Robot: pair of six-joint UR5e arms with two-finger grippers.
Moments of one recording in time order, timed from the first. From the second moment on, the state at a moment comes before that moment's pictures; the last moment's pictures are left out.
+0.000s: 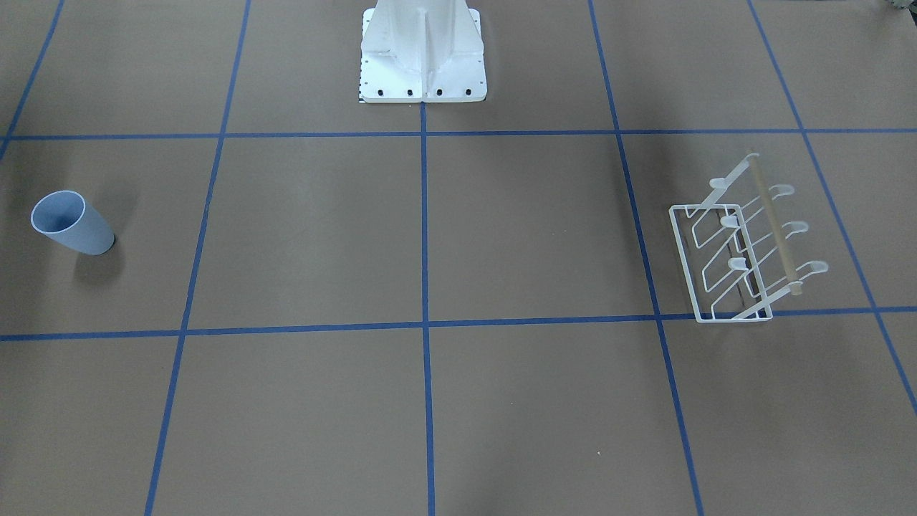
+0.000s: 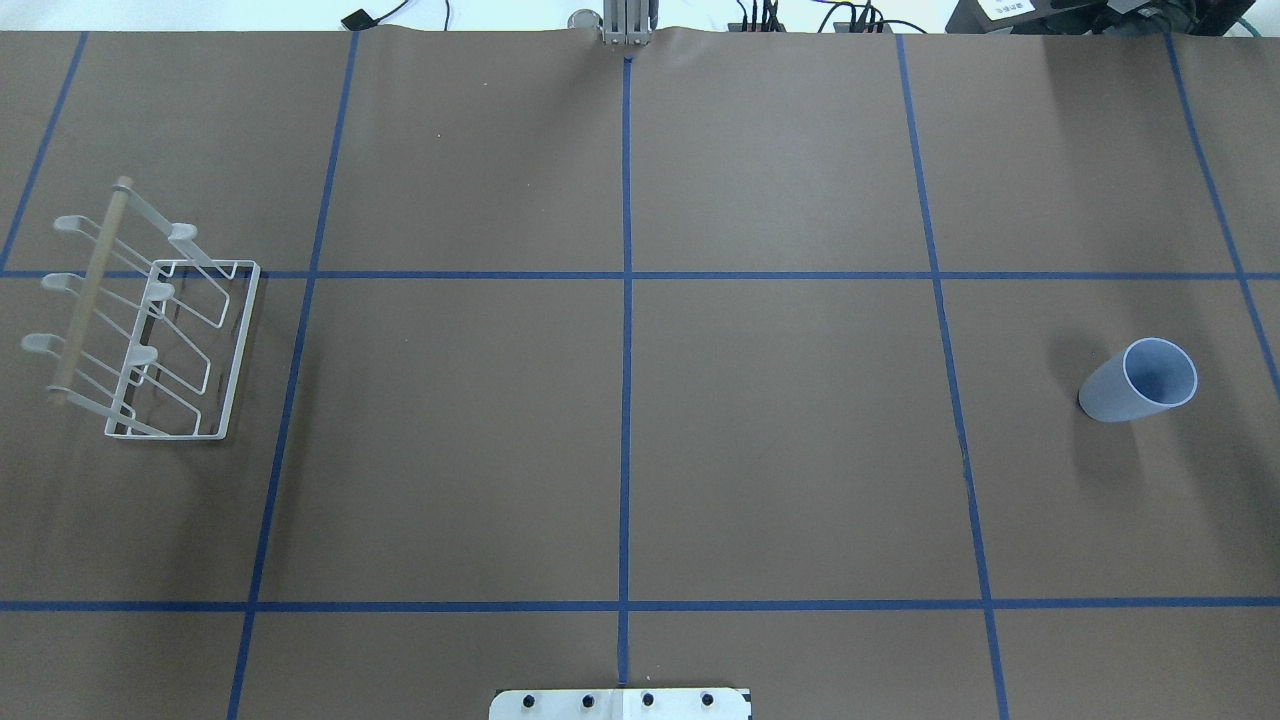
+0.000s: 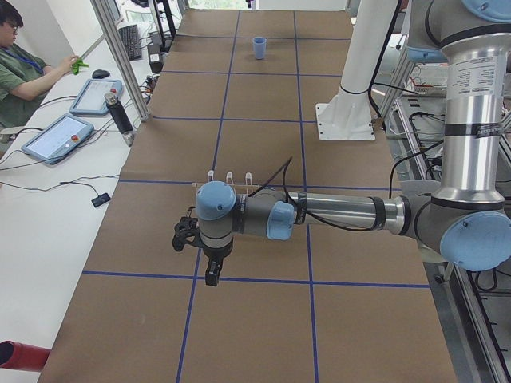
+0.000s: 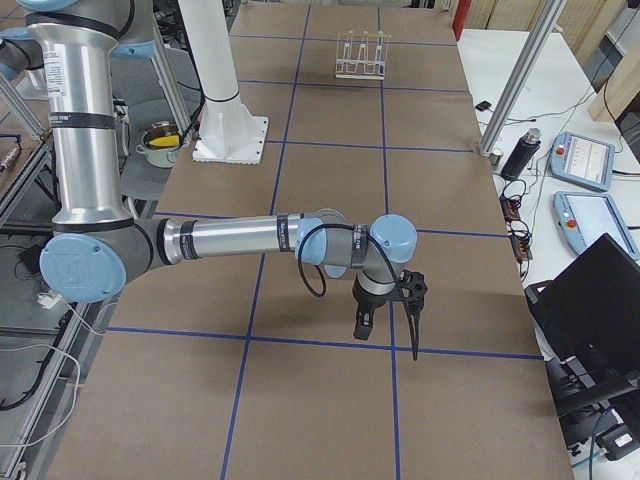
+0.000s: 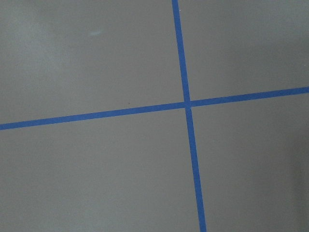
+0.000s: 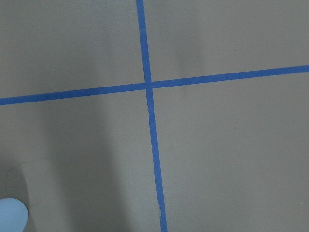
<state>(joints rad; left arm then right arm) -1.57 -1.52 -1.66 -1.66 -2.30 0.03 1.54 -1.53 1.66 -1.77 2.30 0.09</state>
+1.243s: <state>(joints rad) -1.57 -1.53 -1.67 -1.66 -2.30 0.03 1.41 -1.41 1.66 -1.51 2.29 0.20</state>
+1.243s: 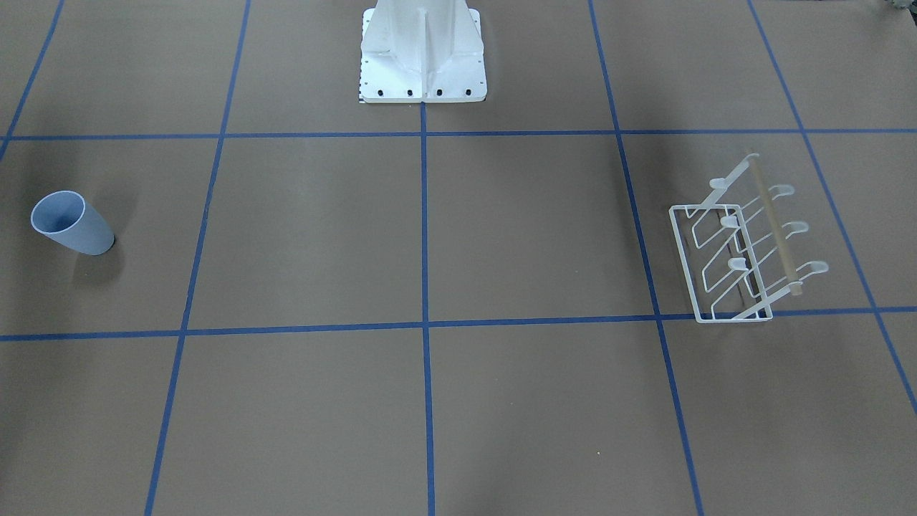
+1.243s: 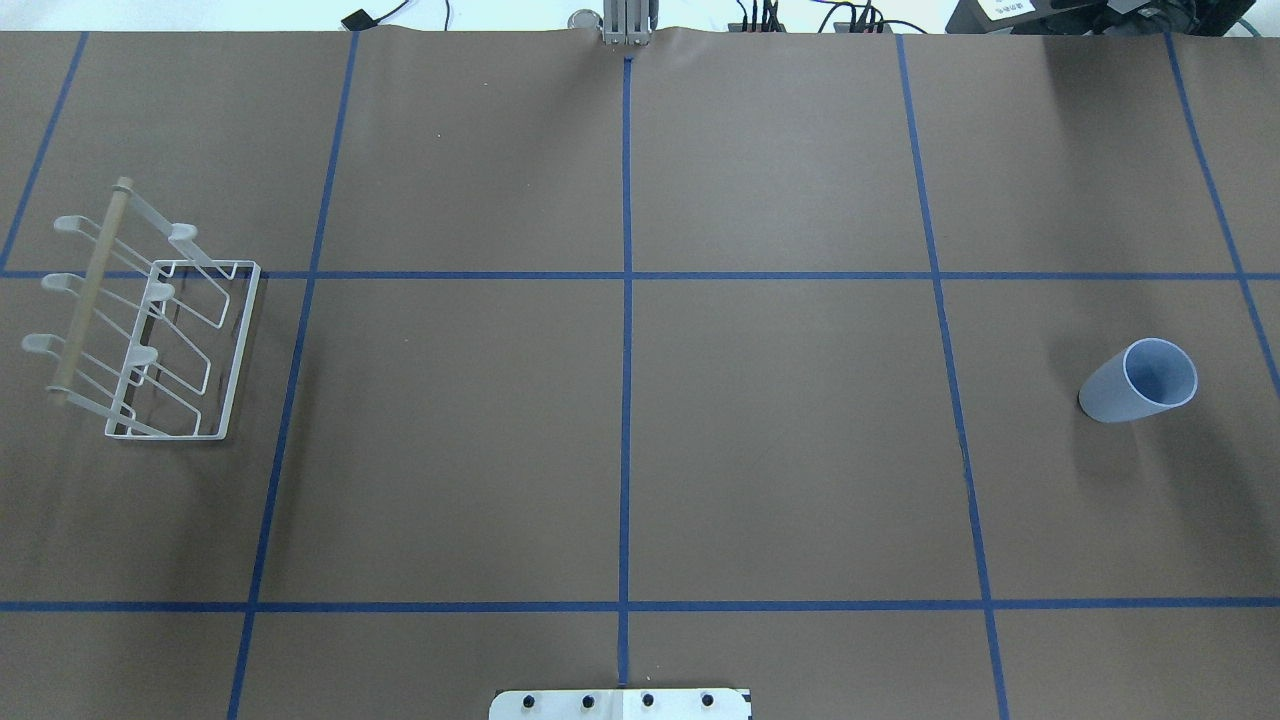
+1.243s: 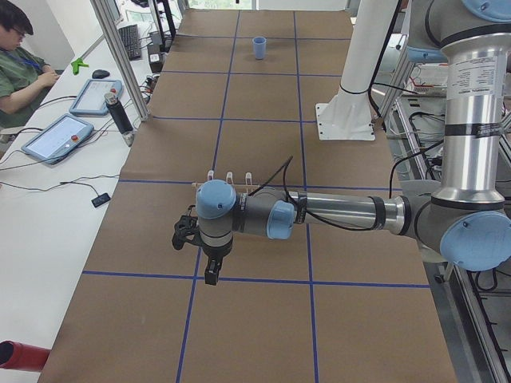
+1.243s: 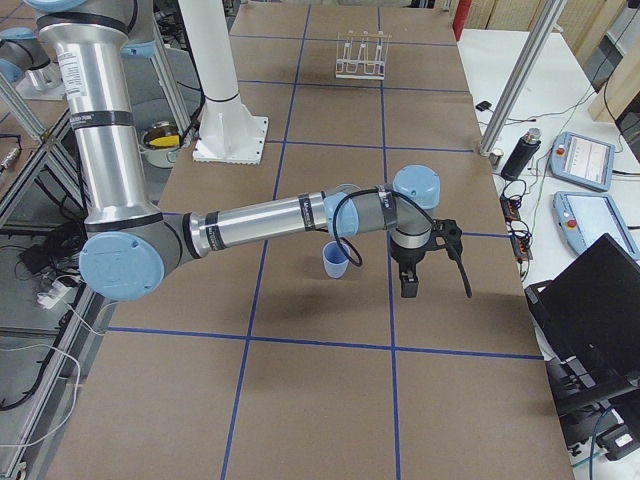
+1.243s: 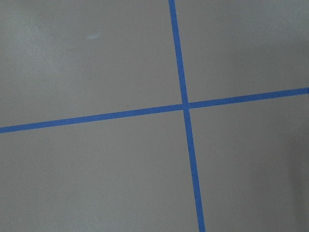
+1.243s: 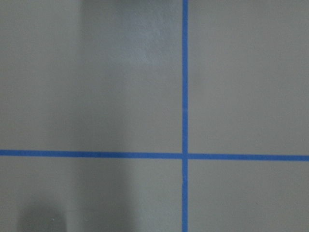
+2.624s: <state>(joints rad) -1.56 -1.52 -1.68 -1.66 -2.33 0.03 1.19 -1.63 1.72 -1.14 2.40 0.27</state>
